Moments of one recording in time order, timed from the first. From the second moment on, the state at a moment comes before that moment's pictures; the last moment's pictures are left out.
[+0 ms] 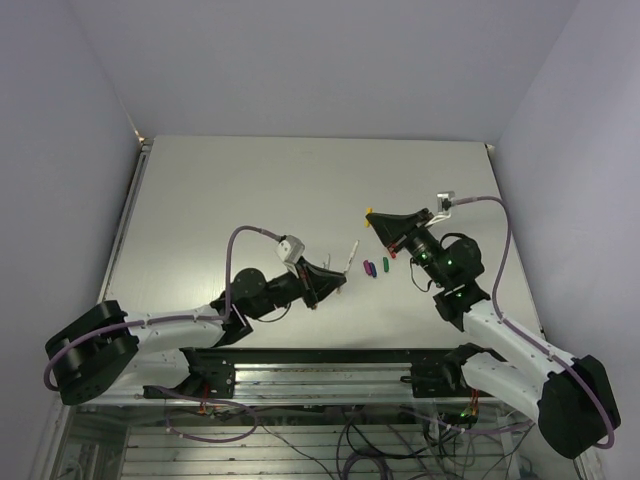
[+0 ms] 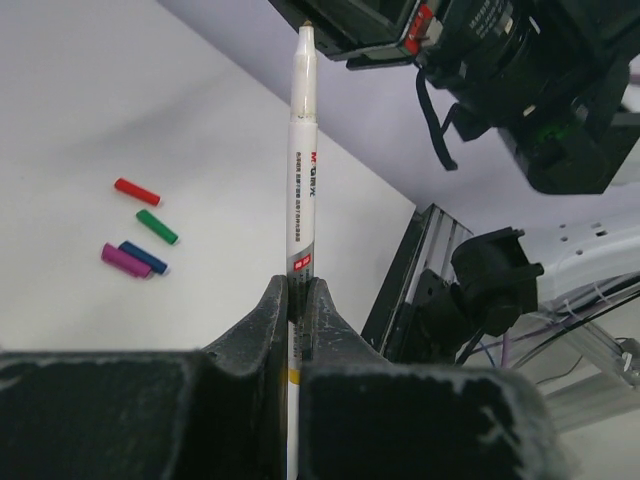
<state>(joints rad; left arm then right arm) -1.00 1.18 0.35 0.92 0.11 -0.51 0.47 0.94 0.43 0.68 -0.19 0.66</state>
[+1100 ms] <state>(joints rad) -1.00 1.18 0.40 0.95 0.07 -0.54 0.48 1.03 0.35 1.21 -0.33 0.90</state>
